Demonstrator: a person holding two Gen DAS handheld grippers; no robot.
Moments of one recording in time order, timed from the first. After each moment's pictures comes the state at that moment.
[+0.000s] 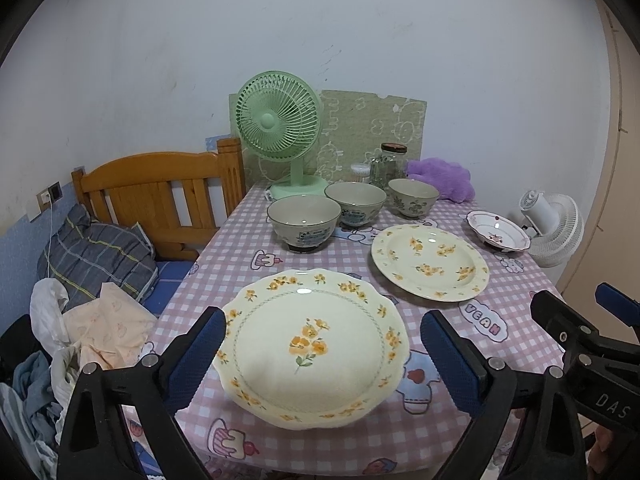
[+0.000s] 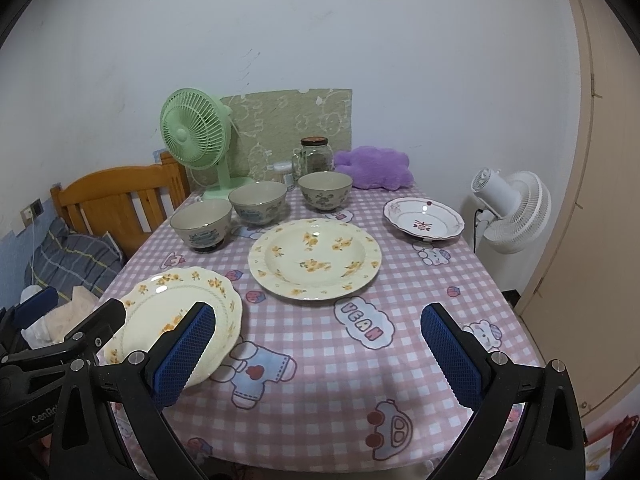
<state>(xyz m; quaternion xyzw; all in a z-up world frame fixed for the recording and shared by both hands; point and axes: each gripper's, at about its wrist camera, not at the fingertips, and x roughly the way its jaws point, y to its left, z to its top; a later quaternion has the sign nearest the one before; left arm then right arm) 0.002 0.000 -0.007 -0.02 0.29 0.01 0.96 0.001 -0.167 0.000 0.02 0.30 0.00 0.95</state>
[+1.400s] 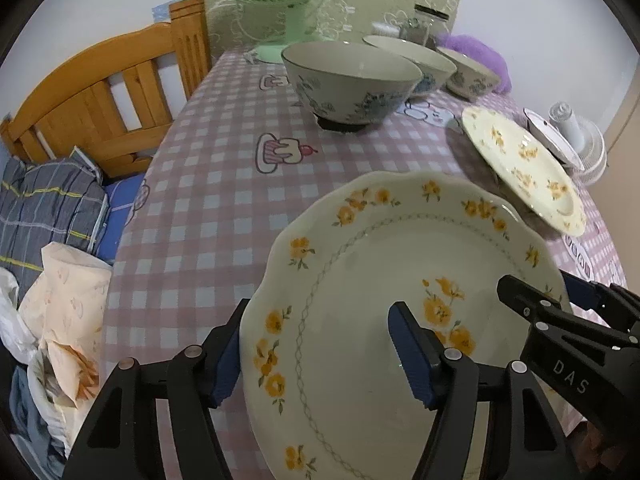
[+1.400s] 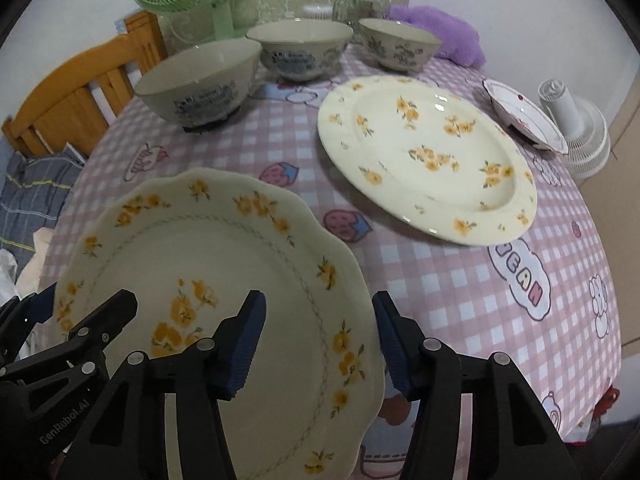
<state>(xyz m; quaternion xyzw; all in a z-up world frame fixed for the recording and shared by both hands) 0.149 0.093 -0.123 -0.01 0.50 -0.07 0.86 0.155 -0.044 -0.124 0.01 0.53 -0.03 0.85</state>
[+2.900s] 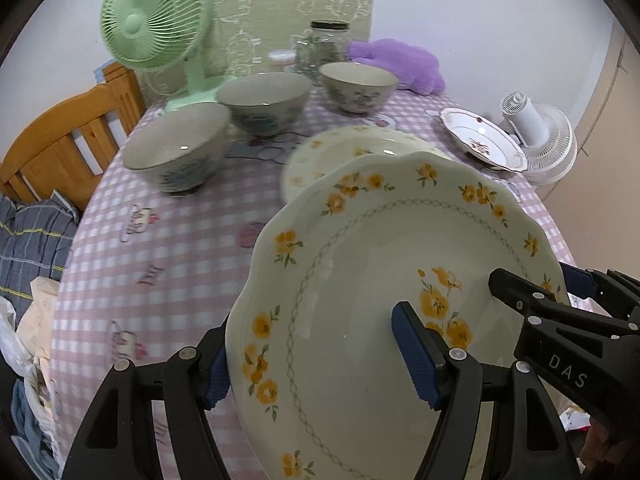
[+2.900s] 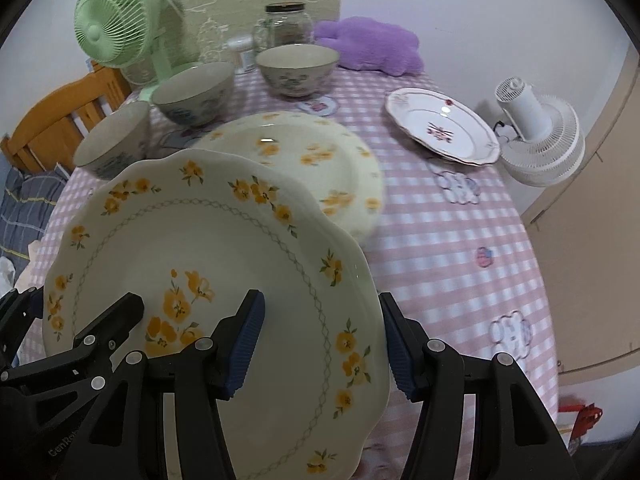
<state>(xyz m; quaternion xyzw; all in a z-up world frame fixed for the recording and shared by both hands) 0.147 -0.080 -0.077 0.02 0.48 -0.09 0.87 0.145 -0.215 -0.081 0.01 0.51 -0.02 0.86</state>
